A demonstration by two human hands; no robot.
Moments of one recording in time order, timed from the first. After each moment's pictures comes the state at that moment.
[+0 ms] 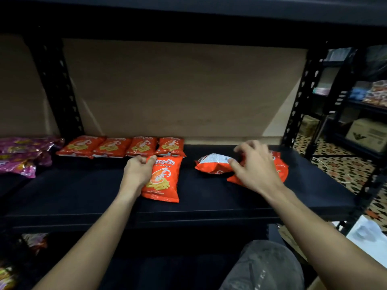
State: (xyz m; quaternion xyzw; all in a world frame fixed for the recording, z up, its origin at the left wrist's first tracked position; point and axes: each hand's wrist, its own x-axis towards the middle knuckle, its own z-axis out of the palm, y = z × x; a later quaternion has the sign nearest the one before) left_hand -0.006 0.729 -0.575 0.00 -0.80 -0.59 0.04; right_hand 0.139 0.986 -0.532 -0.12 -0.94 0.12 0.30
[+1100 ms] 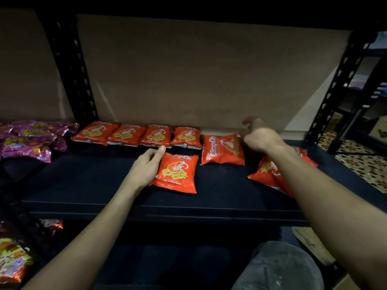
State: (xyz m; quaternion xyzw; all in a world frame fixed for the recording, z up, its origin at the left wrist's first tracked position) left_hand -0.011 0.693 -0.589 -0.09 -0.84 -0.53 -0.02; right_hand 0.049 0.981 -0.490 -0.19 -0.95 0.23 0.12
